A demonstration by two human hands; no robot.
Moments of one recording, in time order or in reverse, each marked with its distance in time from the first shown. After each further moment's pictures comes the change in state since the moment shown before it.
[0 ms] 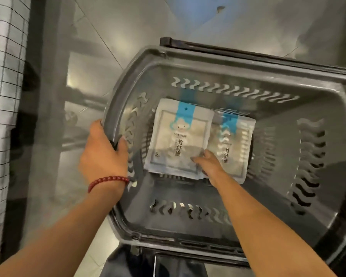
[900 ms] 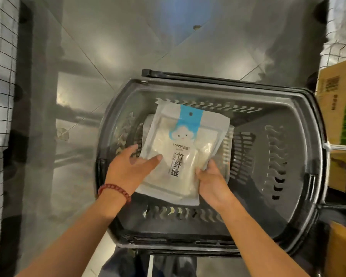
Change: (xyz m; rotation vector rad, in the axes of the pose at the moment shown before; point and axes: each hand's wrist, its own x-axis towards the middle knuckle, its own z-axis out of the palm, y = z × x) left_hand -0.011 0.040 -0.019 -0.460 -0.729 -0.237; right_hand -0.096 -0.006 -0.029 0.817 -0.361 -0.284
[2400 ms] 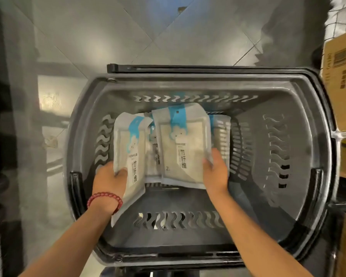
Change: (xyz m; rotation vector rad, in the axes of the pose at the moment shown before) left_hand 0.041 -0.035 0.028 0.254 0.219 -0.019; right_hand 0.040 0.008 -0.043 -1.008 0.588 -0.335
